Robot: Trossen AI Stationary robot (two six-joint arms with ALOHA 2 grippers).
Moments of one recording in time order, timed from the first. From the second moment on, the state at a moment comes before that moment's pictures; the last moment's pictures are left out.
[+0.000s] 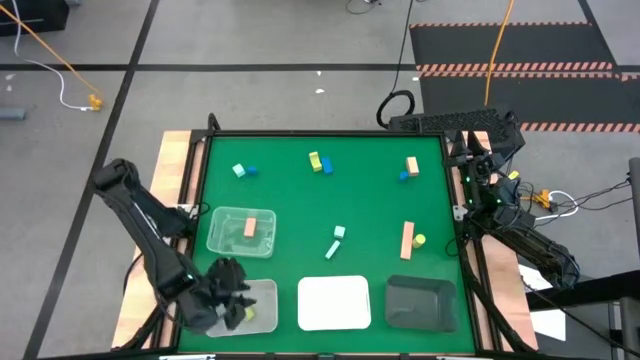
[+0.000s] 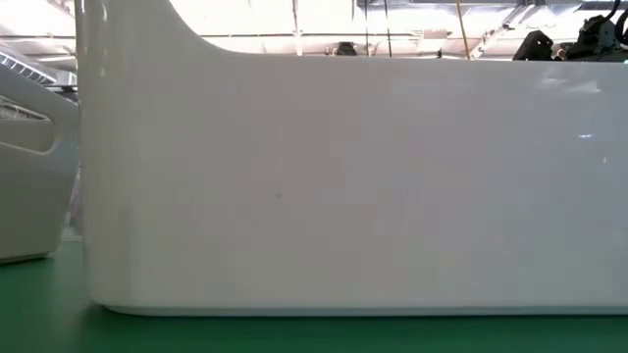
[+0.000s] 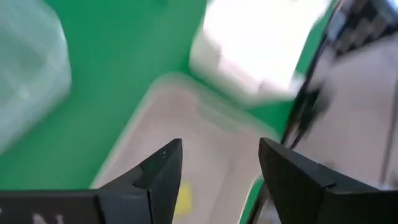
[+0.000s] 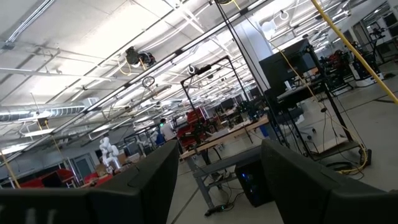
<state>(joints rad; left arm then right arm) -0.91 1.39 1.09 -0.75 -0.54 -1.45 -0.67 0.00 0.01 0.46 0.65 0.17</state>
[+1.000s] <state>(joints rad) -0.39 1.22 1.10 -0.34 -0.86 -0.71 -0.67 0.00 0.01 0.46 0.65 0.17</state>
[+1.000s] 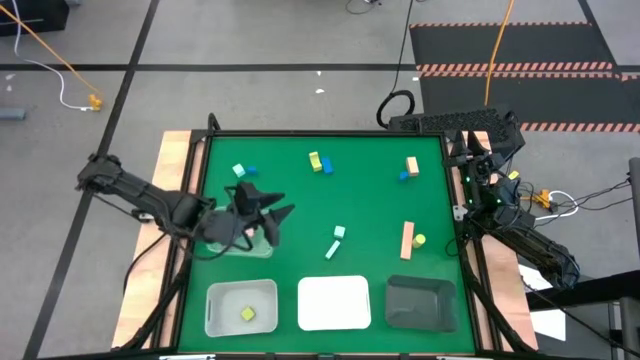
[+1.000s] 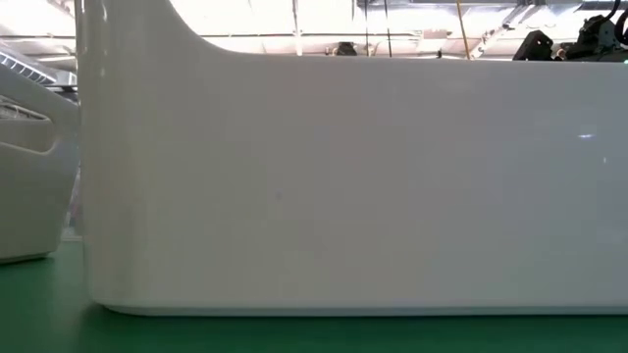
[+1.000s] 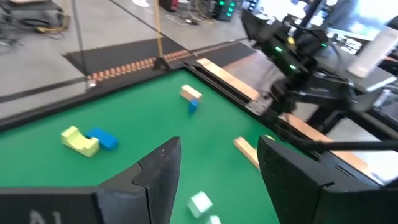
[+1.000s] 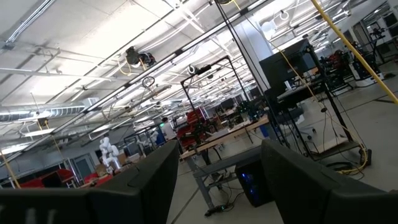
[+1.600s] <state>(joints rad) -0.09 1.22 1.10 -0.35 -0.86 -0.66 -0.67 0.00 0.01 0.66 0.65 0.56</state>
